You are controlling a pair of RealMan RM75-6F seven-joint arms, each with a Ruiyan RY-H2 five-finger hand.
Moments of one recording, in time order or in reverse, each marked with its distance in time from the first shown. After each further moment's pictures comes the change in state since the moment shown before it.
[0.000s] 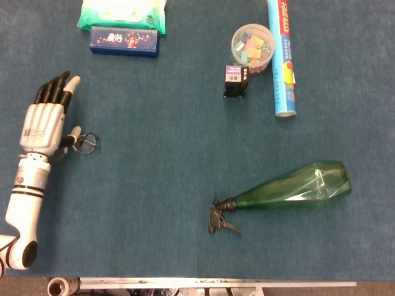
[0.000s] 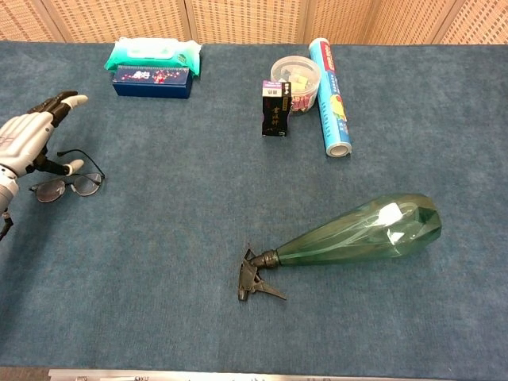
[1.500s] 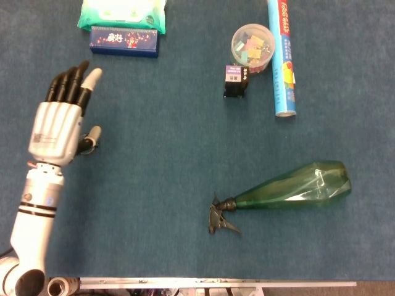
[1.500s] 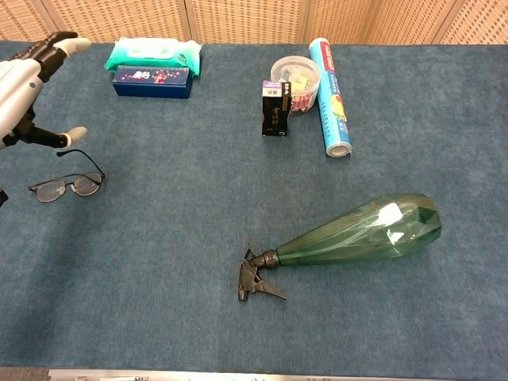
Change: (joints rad) left arm 0.031 0.283 -0.045 -0.804 -0.039 0.130 0.501; right arm -0.008 -0.007 0.002 0.027 -0.002 0.017 0.041
